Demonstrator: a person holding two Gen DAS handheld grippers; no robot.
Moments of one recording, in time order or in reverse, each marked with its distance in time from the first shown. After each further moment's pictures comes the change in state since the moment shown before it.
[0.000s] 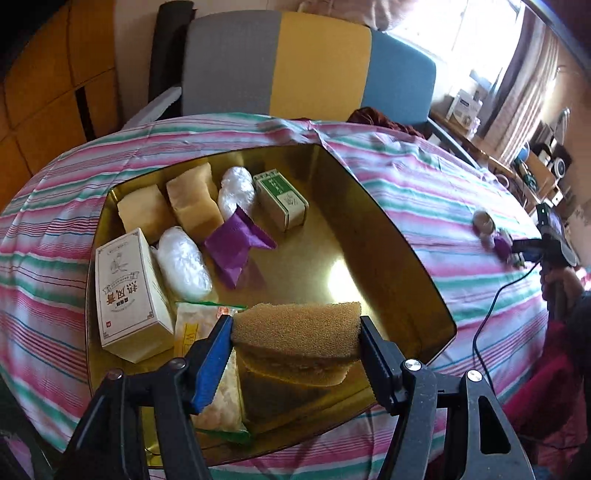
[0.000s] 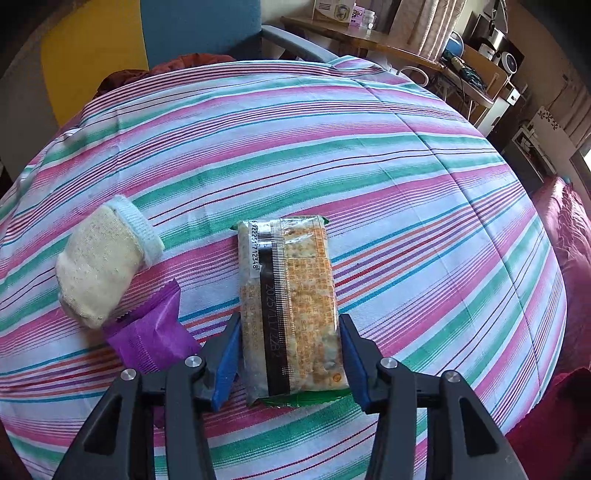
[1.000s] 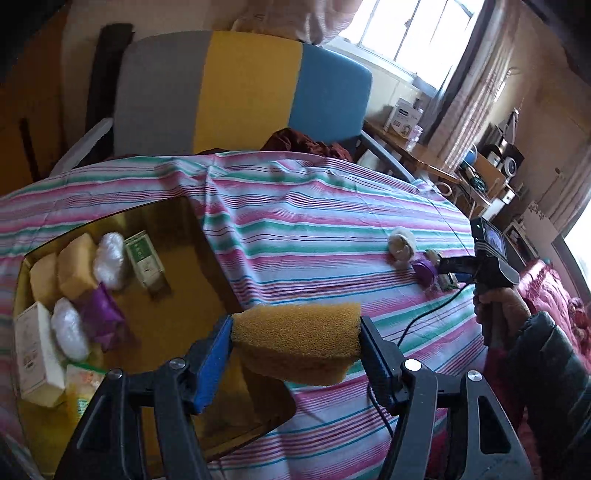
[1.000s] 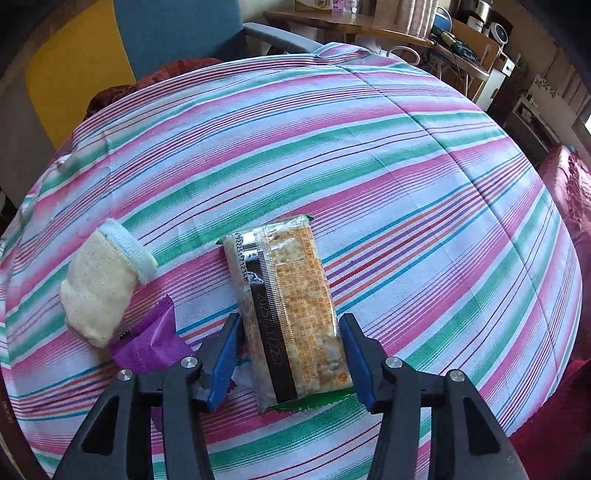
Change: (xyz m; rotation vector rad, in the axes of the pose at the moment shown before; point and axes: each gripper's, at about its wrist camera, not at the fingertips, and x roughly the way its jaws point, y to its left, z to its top) left arm -0.013 -0.099 0.049 0.037 -0.081 -0.190; right arm -0.001 0.005 0.010 0.084 0.032 0.057
